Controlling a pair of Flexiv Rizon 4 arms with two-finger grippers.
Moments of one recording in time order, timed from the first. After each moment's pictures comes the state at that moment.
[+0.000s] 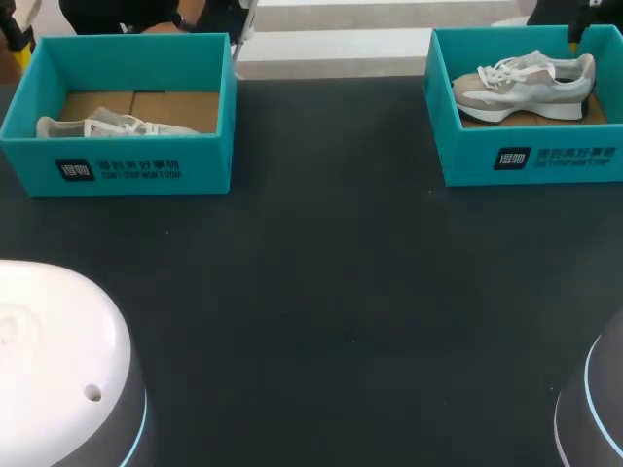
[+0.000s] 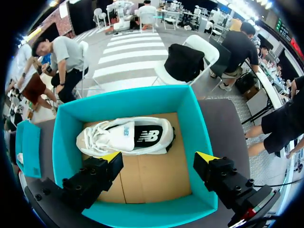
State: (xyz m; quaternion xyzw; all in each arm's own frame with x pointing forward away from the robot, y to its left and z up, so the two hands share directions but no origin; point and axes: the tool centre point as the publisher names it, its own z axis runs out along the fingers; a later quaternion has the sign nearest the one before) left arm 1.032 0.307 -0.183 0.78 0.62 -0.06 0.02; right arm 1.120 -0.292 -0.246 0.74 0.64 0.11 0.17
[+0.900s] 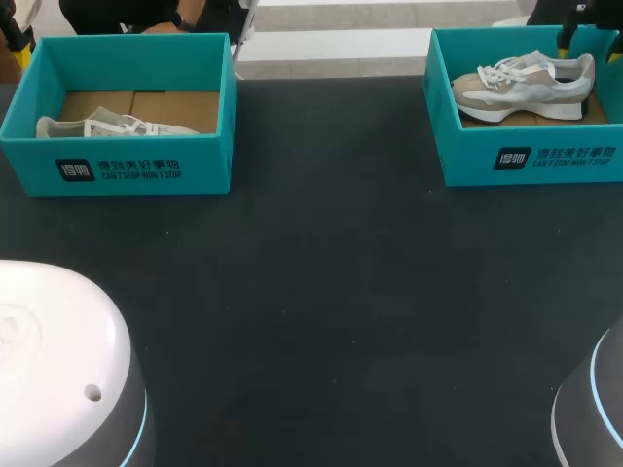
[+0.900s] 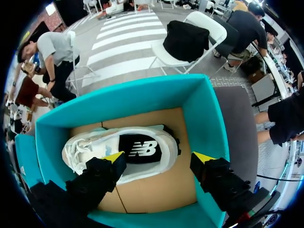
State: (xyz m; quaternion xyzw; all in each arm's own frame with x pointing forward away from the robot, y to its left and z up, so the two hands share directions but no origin) left arm 1.032 0.307 -0.183 0.78 0.62 -0.06 0.02; right arm 1.169 -0.310 -0.307 0.77 0.63 0.05 0.09
